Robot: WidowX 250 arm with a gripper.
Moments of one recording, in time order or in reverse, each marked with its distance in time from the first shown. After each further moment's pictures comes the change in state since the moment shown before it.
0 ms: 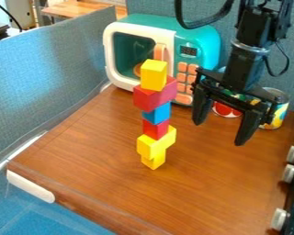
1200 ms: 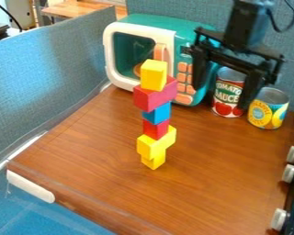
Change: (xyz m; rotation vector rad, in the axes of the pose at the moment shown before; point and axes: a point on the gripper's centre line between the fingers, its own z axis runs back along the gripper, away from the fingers) arm -0.006 0.017 0.050 0.002 -0.080 0.033
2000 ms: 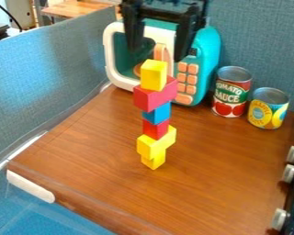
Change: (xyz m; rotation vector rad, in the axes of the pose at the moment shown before) arm -0.022 0.084 0.026 -0.062 0.074 0.218
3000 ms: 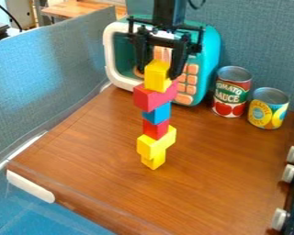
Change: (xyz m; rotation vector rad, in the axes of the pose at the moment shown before) arm 0.037 0.002 -0.043 -0.015 0.088 0.040
